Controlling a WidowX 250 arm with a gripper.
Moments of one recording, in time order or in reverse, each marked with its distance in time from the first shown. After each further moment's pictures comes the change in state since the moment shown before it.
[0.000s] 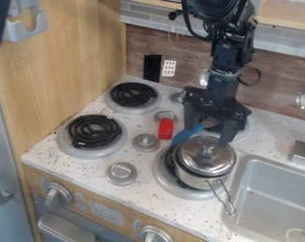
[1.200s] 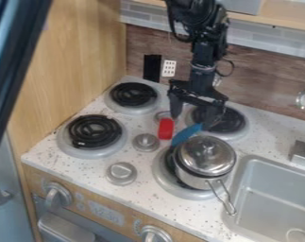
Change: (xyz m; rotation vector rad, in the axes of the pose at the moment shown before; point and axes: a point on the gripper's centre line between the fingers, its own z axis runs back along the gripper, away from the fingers) arm 0.047 0.070 -0.033 0.017 -0.045 0.183
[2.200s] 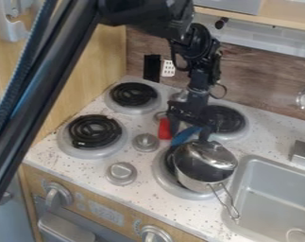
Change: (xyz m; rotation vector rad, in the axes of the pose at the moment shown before) arm 0.017 0.006 -0.043 0.013 0.022 0.039
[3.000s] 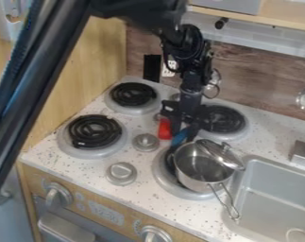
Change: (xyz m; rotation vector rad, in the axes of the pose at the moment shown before) arm -0.007 0.006 0.003 -0.015 -0.052 -0.007
